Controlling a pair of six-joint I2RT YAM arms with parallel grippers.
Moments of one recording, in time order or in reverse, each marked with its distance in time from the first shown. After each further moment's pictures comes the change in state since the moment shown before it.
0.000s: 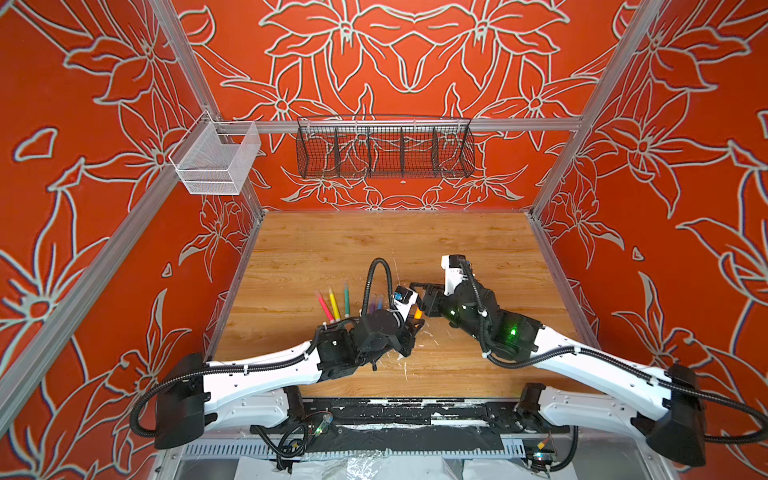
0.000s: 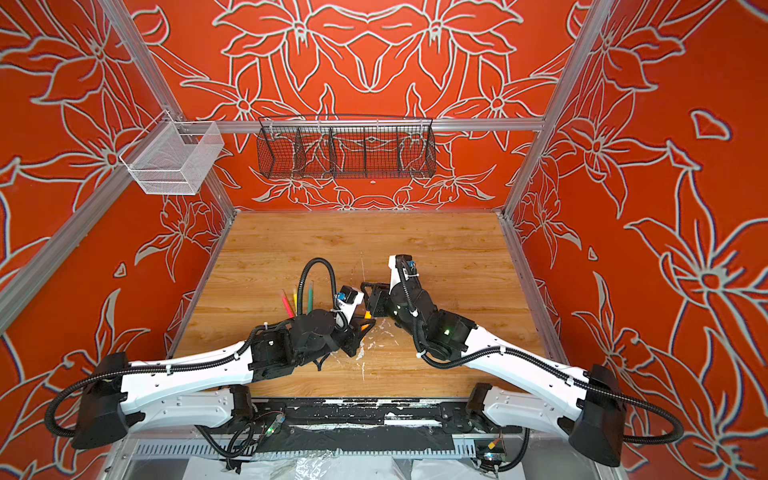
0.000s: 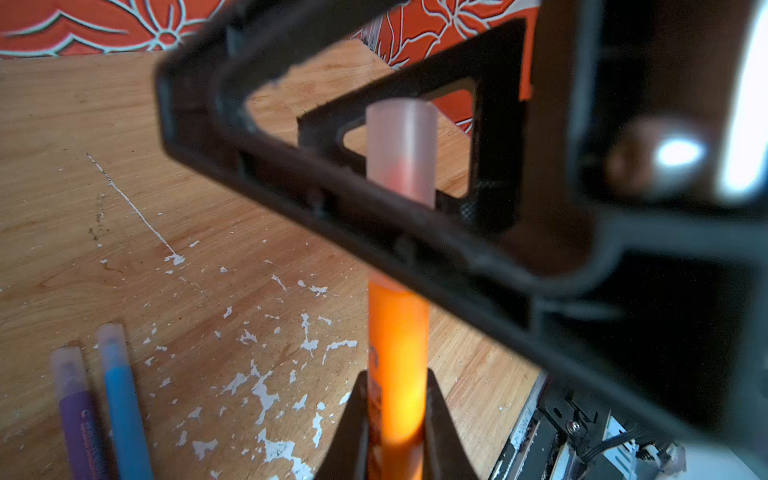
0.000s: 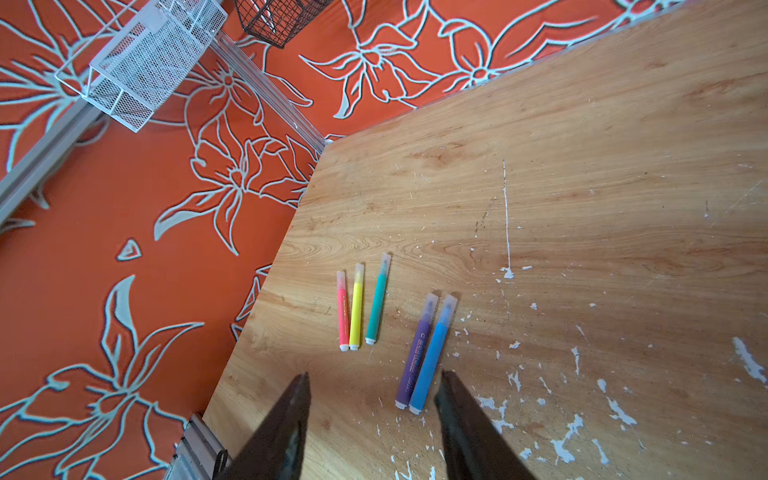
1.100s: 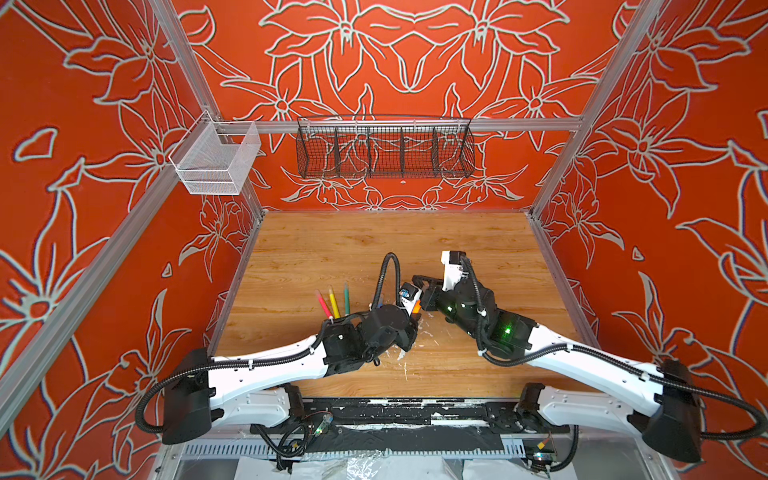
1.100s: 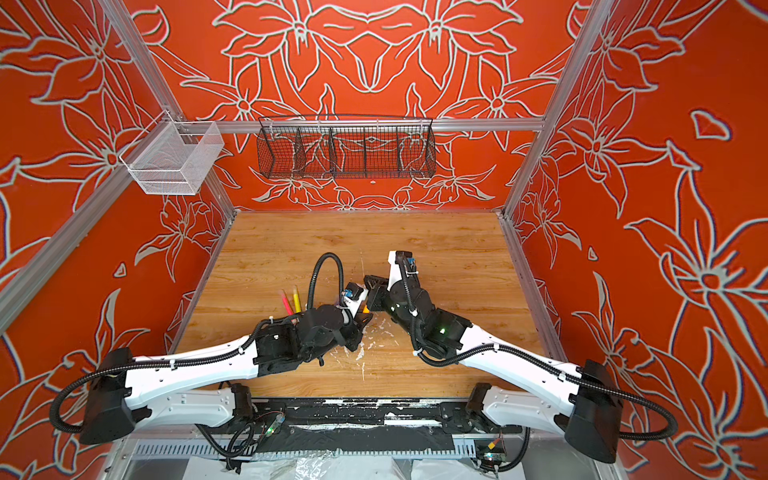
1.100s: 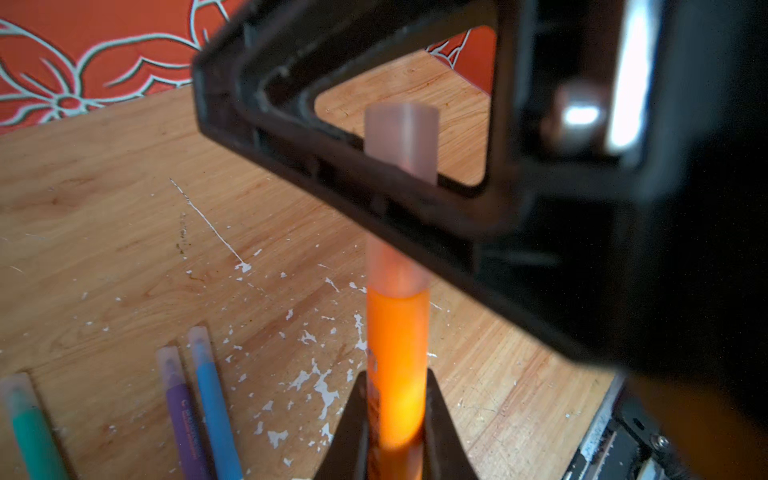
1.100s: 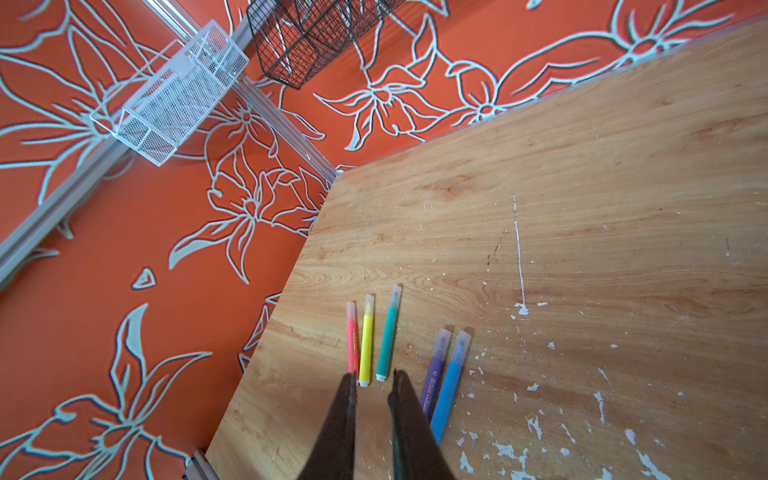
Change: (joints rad) left arm 0.003 0.062 0.119 -0.140 -0.125 0.133; right arm 0.010 0.019 -0.025 0.143 0.041 -0.014
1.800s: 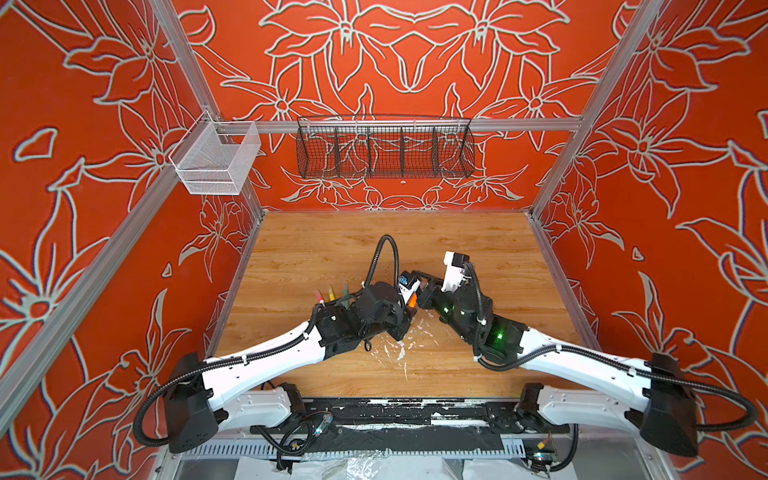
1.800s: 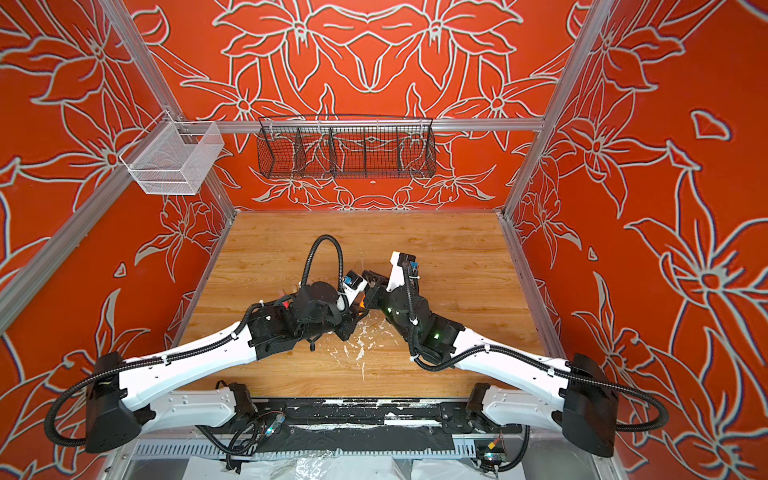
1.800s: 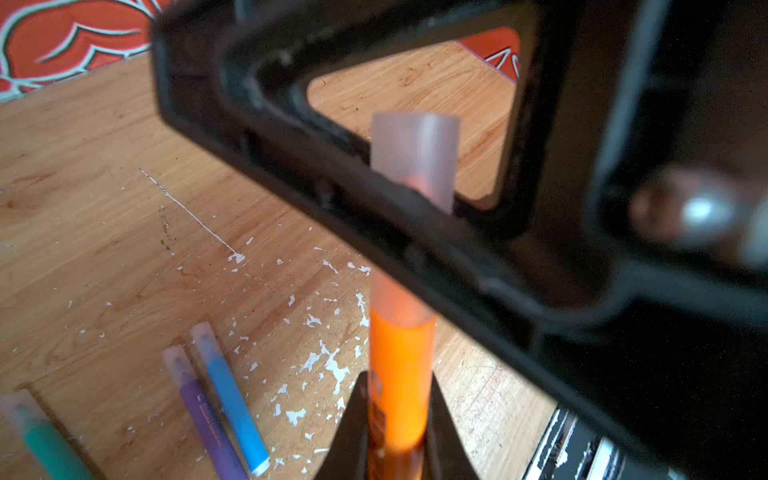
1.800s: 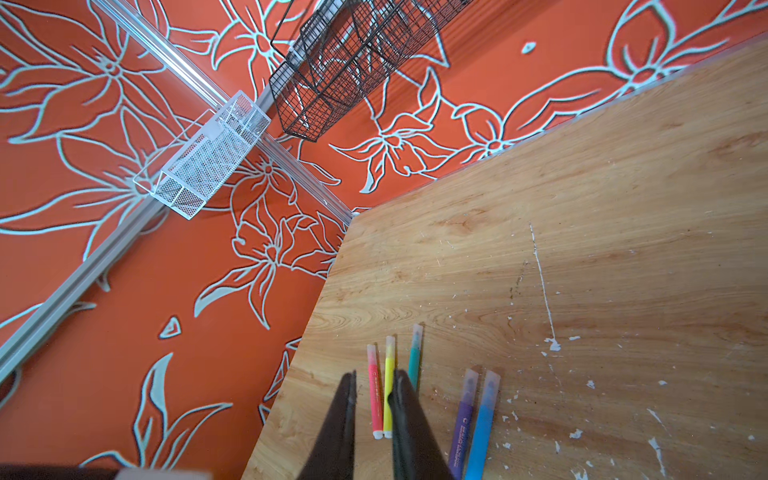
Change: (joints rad) left arm 0.169 -0.006 0.098 -0.177 0.267 0.088; right arm 0.041 0.042 -0.059 0.208 0.085 0.045
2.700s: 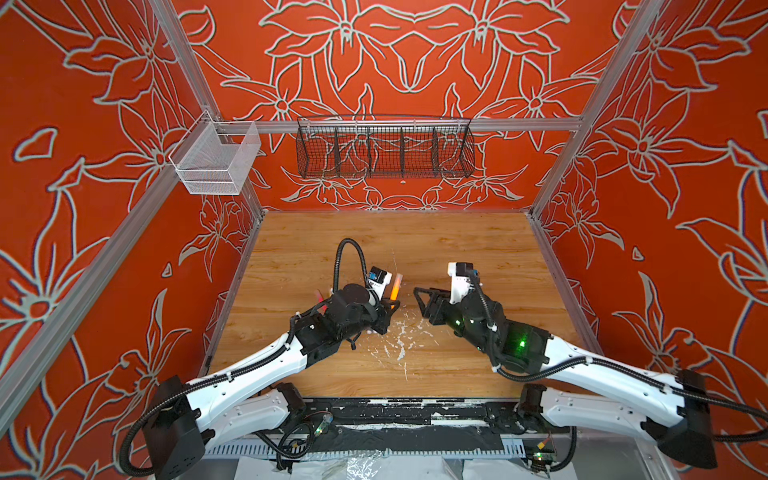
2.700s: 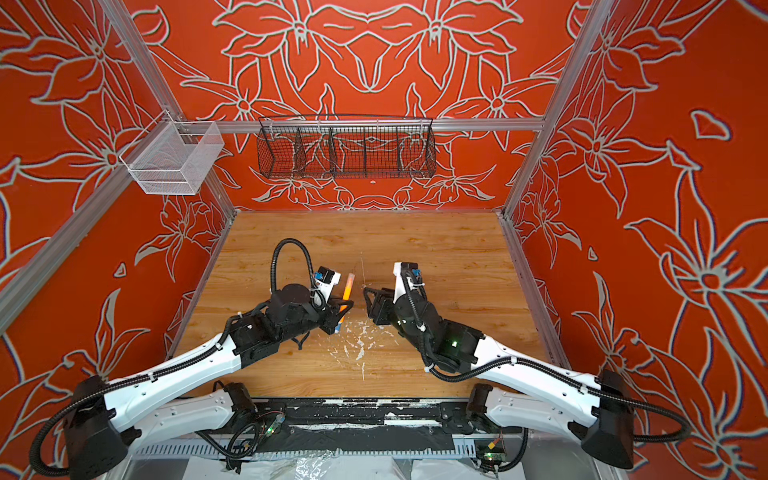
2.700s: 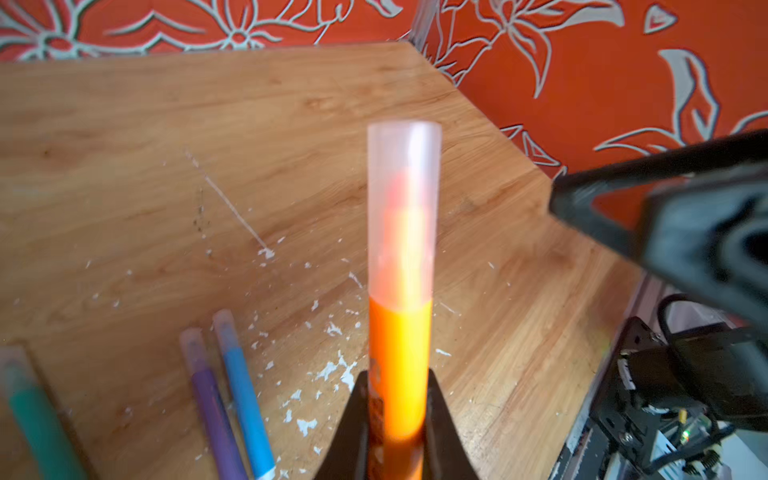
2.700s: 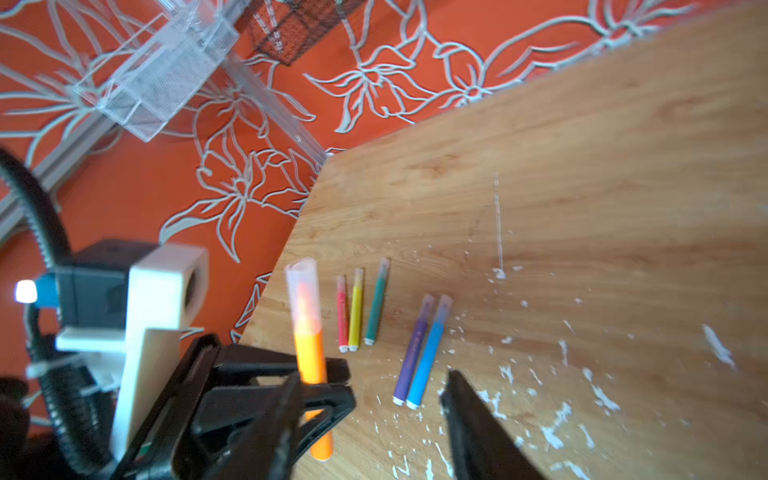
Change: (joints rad) left arm 0.133 -0.147 -0.257 0.206 0.077 -0.162; right arm -0.014 -0.174 0.034 -0.422 -0.005 -0.047
